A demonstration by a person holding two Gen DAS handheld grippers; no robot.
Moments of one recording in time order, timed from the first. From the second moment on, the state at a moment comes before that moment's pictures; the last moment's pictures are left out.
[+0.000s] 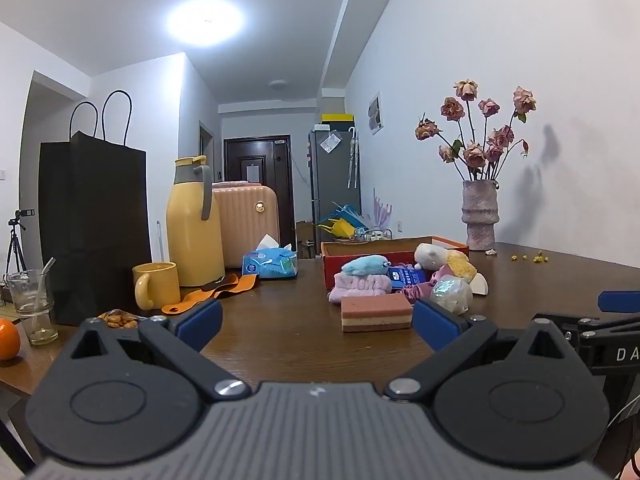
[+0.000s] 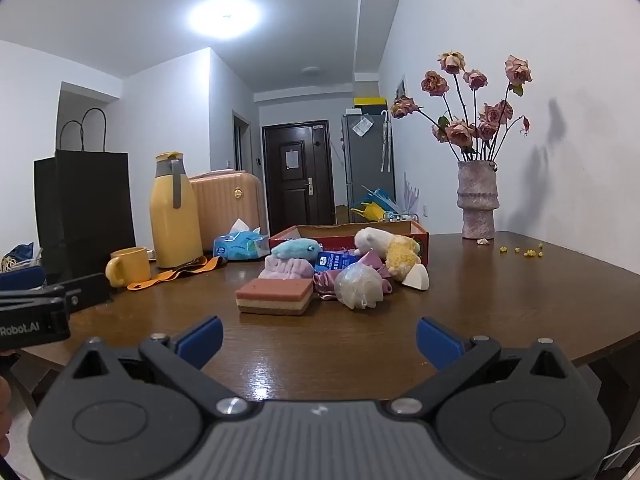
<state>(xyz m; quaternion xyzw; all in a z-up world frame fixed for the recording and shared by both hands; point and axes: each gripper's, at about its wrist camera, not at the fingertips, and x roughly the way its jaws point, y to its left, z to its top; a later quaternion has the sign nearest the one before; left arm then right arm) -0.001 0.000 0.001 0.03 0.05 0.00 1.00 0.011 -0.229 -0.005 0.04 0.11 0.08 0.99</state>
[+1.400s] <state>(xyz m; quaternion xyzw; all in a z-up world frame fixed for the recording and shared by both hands) -0.001 -0.001 0.001 0.03 0.05 0.00 1.00 0.011 -0.227 -0.003 0.04 0.11 0.08 0.99</state>
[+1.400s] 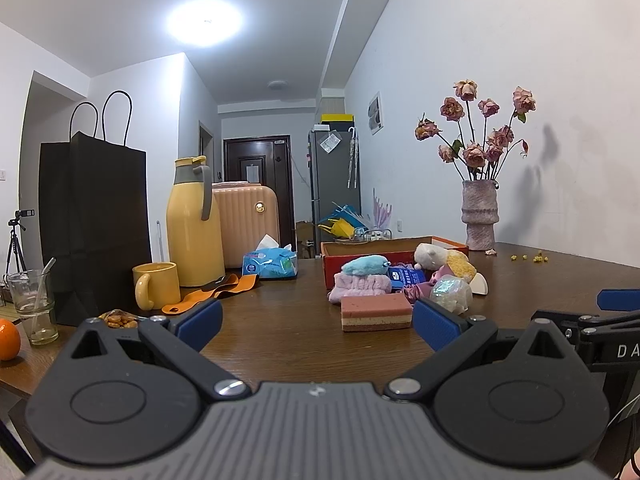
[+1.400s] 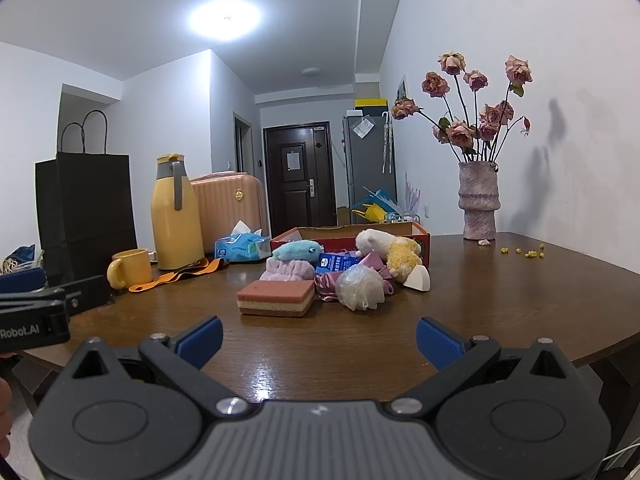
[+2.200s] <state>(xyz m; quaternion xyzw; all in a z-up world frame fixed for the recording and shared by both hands) -0.001 -0.001 0.001 0.03 0.05 0.00 1.00 0.011 -0.227 -0.004 0.04 0.11 0.08 0.99</state>
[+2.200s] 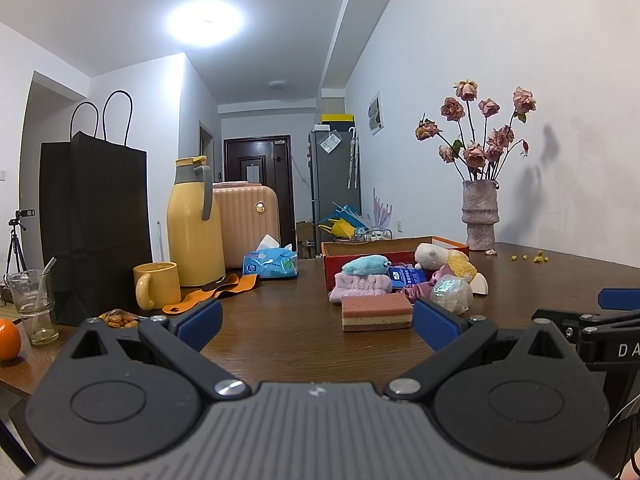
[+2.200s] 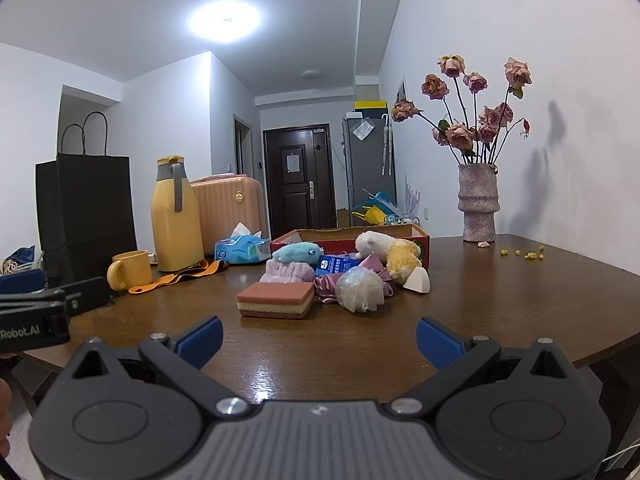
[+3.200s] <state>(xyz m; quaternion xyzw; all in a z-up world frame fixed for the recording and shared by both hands) 0.196 0.036 0.004 -0.02 0.18 -0.08 0.98 0.224 -0.219 -0.007 0.11 0.24 0.19 0.95</state>
